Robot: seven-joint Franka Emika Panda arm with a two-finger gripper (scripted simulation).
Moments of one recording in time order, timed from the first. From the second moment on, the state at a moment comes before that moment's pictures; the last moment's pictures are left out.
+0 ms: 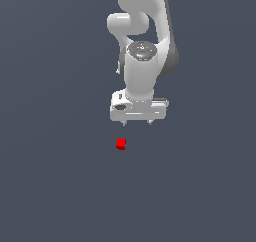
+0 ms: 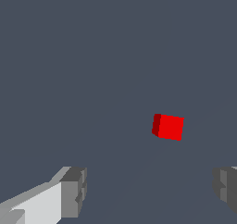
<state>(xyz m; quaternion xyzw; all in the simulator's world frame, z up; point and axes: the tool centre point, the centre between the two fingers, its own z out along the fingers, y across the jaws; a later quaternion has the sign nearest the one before) 0.008 0.036 0.179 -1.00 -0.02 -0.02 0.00</state>
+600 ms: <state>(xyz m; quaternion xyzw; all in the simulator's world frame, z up) 0.012 0.023 0.149 -1.00 0.00 -0.02 0.00</state>
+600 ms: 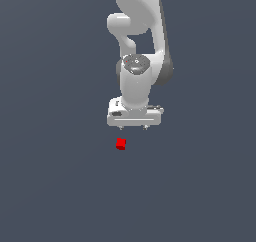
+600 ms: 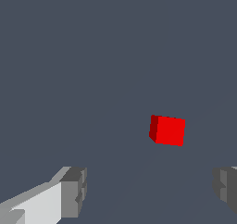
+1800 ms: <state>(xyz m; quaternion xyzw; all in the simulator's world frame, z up) 0.024 -0.034 0.020 -1.00 0.06 0.00 0.00</state>
